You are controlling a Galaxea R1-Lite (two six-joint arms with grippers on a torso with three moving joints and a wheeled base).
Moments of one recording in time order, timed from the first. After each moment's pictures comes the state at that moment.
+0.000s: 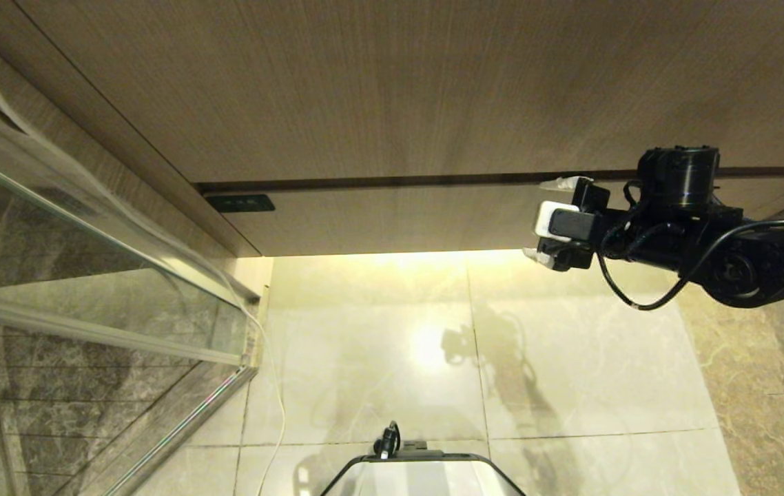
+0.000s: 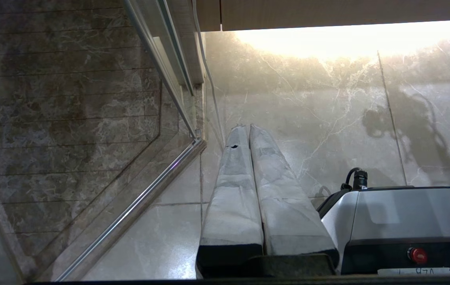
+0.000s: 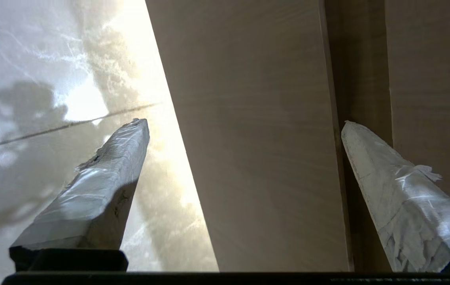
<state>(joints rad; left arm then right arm) 0.00 0.00 0.00 0.00 0.00 0.00 0.24 1.90 -1.12 -0.57 0.23 -1.29</state>
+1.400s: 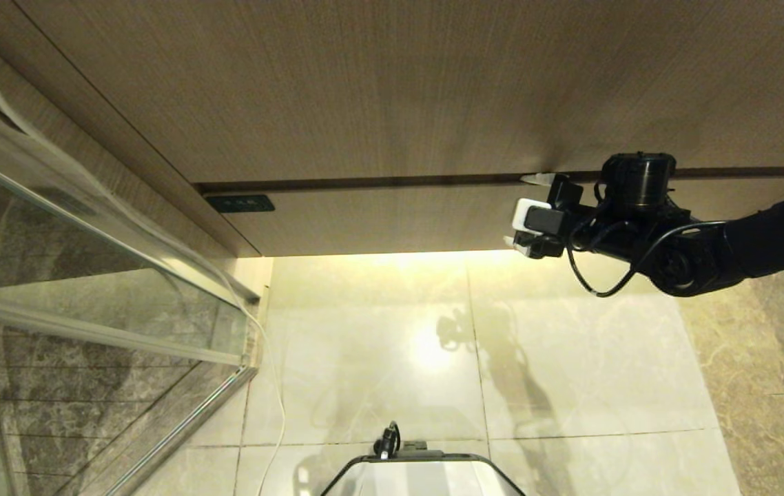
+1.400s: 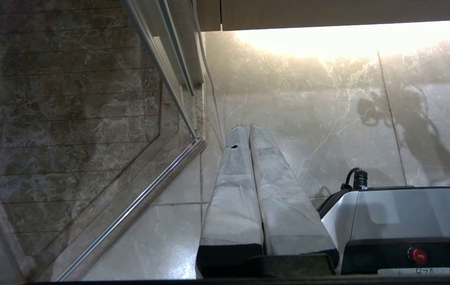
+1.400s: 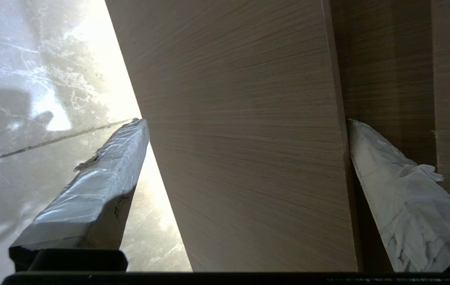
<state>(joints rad) 0.00 0.00 0.00 0.00 0.00 0.00 0.24 2.06 -1.27 -0.64 0.24 -1.29</state>
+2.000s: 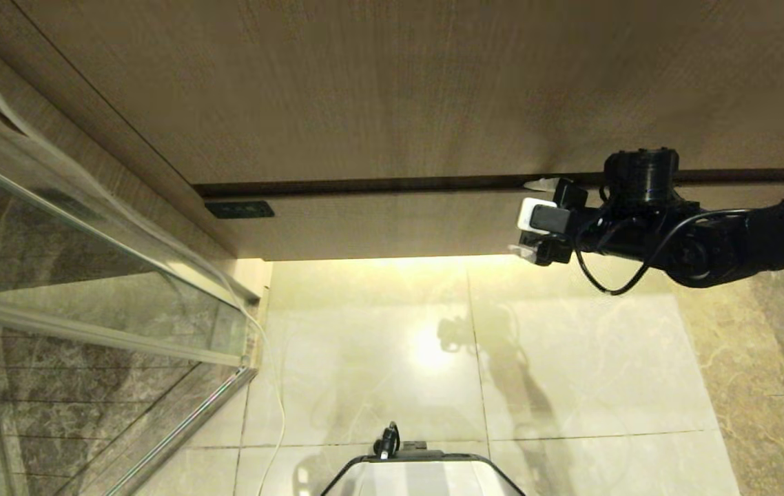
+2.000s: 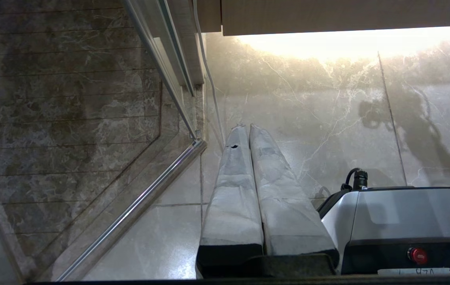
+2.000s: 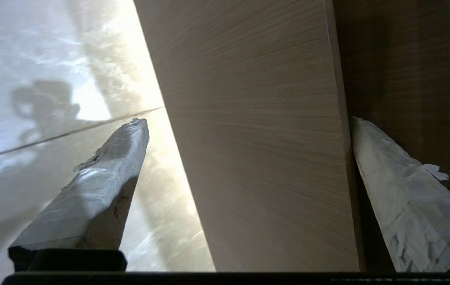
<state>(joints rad) 0.00 0.00 0.00 0.00 0.00 0.00 0.23 2.04 -1.28 -0.42 0.22 -1.26</state>
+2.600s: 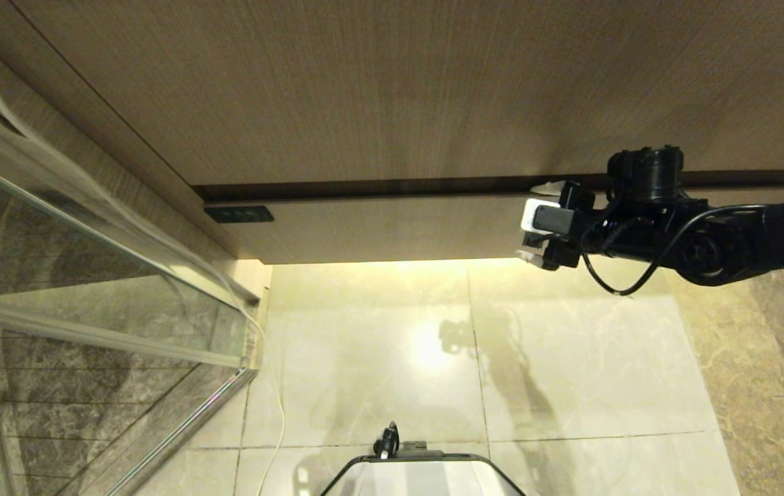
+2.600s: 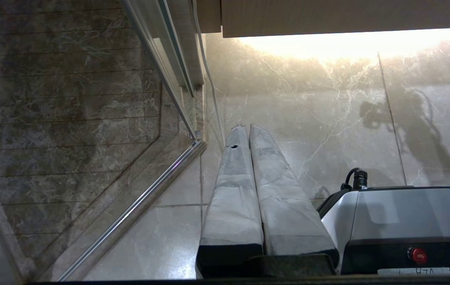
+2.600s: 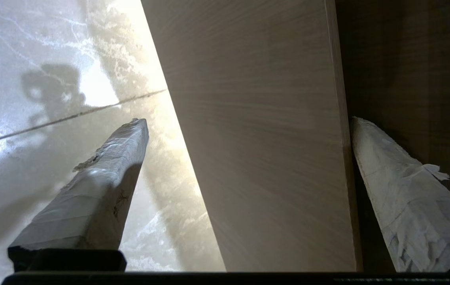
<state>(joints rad) 0.00 0.00 0.00 0.00 0.00 0.00 0.22 2.01 -1.26 -0.35 0.17 -1.24</state>
